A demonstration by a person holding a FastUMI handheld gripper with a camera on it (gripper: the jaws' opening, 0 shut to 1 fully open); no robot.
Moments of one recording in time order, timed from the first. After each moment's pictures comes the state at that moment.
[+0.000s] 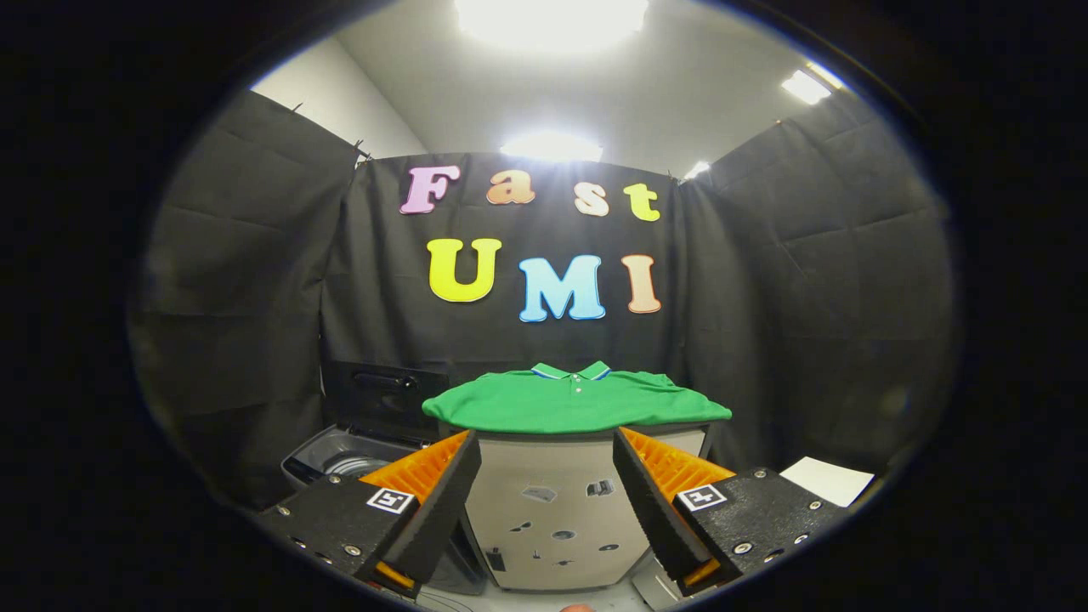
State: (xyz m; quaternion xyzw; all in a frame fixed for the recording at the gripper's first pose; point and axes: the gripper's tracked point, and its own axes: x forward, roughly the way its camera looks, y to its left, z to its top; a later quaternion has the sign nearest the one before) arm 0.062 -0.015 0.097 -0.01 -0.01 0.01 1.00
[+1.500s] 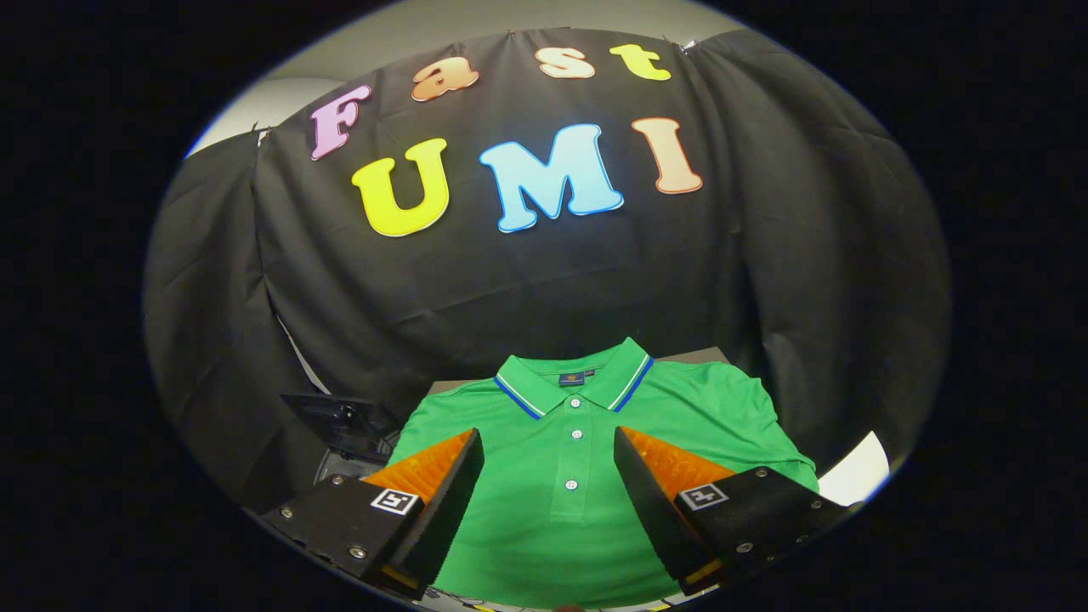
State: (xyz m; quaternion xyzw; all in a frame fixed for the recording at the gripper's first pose) arm 0.387 -0.053 0.103 0.07 0.25 0.06 0.96
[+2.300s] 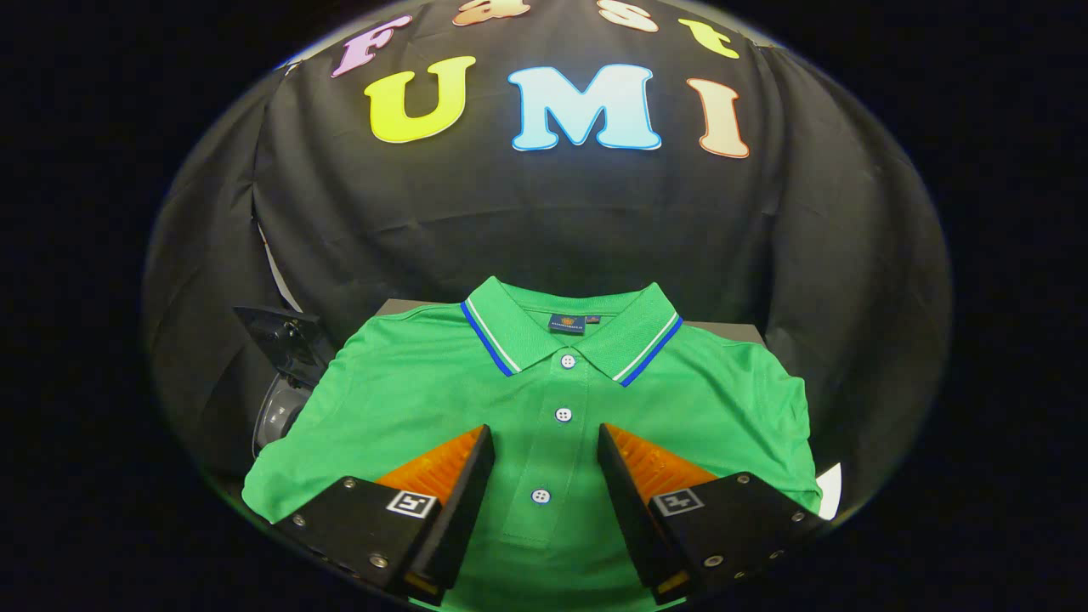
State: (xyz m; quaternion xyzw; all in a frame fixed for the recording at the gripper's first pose) arm 0.415 -0.051 0.033 -0.03 0.34 0.08 0.94
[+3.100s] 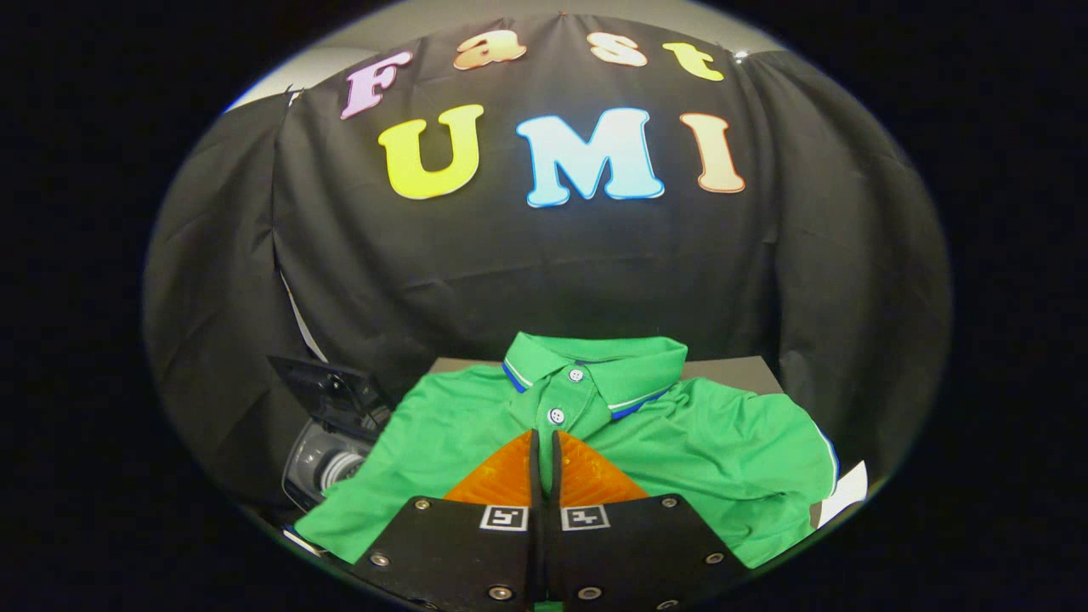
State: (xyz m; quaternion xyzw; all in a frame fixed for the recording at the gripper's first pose) arm 0.399 -0.007 0.098 0.03 0.24 0.10 0.96
